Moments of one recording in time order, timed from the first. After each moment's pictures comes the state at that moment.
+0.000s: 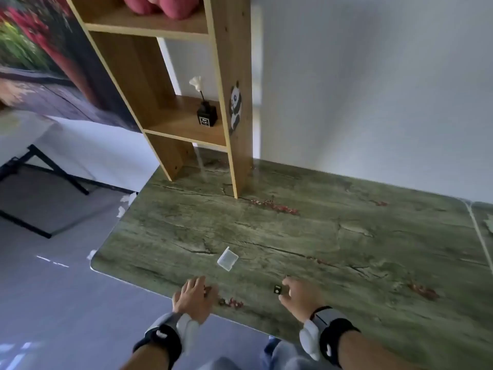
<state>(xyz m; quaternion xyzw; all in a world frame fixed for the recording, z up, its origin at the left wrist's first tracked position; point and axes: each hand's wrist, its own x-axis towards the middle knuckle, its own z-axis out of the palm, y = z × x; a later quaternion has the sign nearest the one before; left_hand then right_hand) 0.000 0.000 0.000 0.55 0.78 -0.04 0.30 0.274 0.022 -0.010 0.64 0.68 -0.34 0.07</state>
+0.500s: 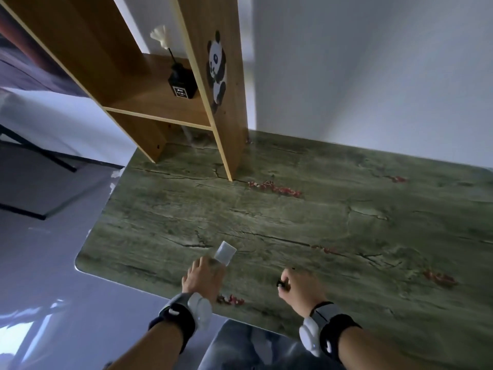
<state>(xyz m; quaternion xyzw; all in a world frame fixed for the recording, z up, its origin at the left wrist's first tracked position) 0.018 0.067 -0.031 0.46 0.80 -0.05 0.37 0.269 0.047 -0.051 0.65 0.67 -0.35 0.07</state>
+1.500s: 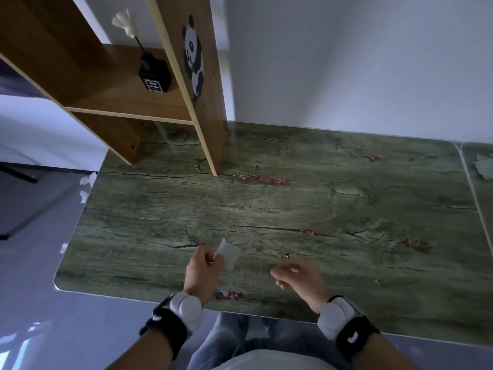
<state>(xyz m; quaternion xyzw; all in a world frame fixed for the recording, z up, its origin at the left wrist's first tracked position) 0.022 0.078 0.000 0.46 0.75 0.14 0.45 0.263 0.031 -0.006 0.67 0.34 -0.61 -0.25</state>
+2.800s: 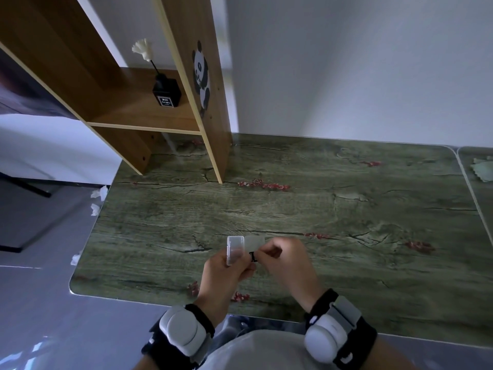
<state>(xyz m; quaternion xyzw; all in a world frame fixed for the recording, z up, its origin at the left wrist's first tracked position) 0.058 0.059 0.083 0.30 0.63 0.32 0.64 0.209 0.060 0.083 0.68 0.51 -0.43 -0.29</state>
